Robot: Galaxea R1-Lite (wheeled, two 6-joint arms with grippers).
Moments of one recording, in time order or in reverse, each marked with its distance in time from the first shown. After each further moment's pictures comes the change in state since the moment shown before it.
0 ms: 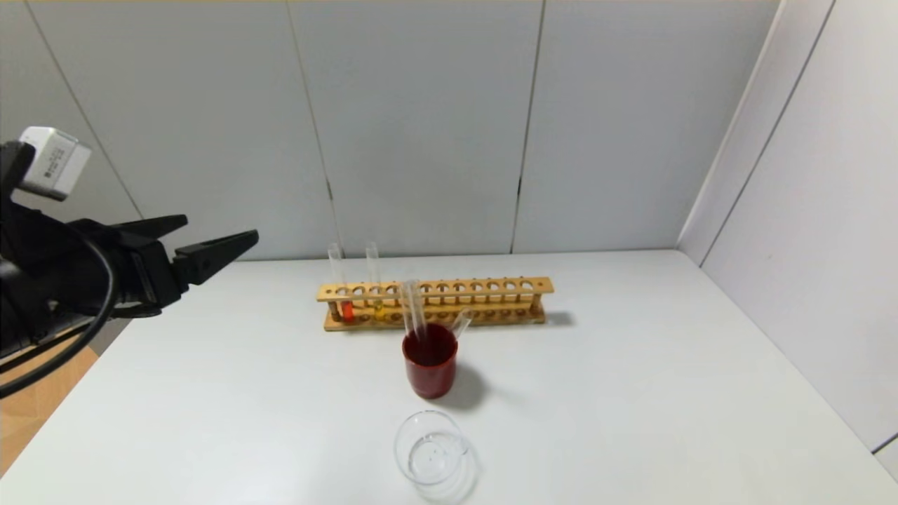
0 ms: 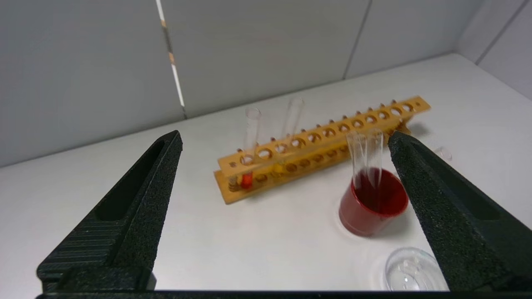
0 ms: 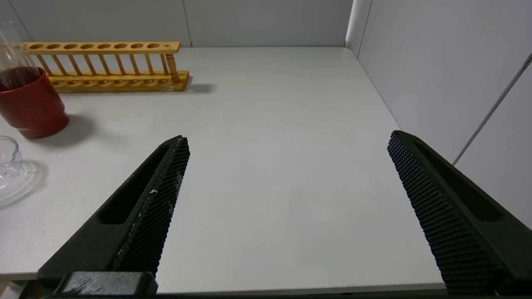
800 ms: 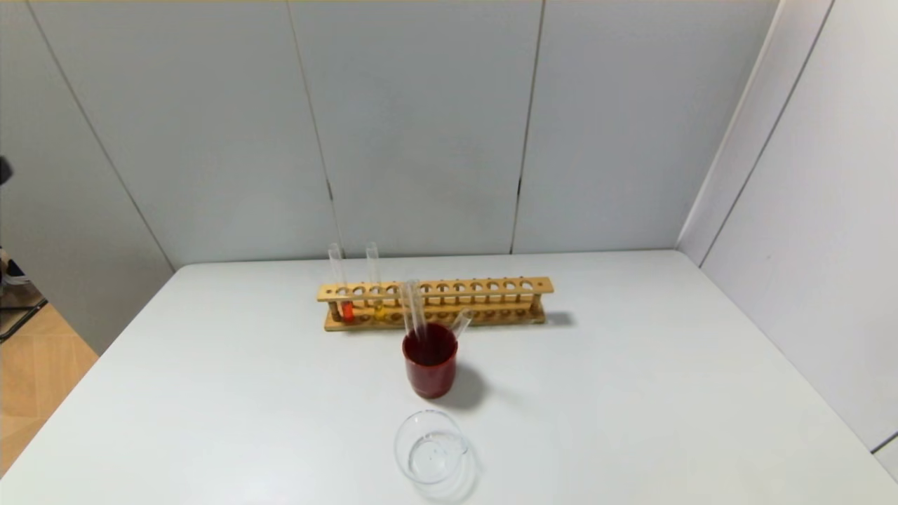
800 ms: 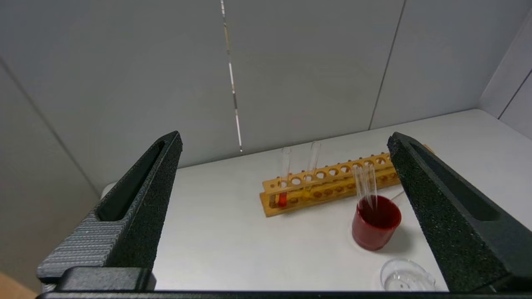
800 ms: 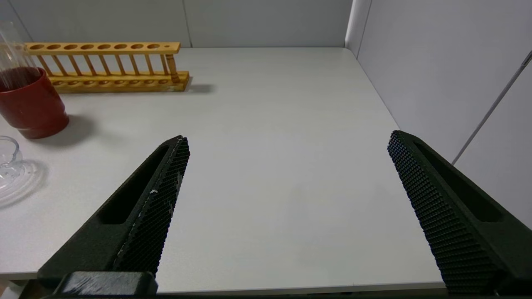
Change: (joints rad) left arm 0.002 -0.419 -0.316 0.589 0.183 0.035; right arm 0.000 0.000 0.000 0.000 0.000 0.000
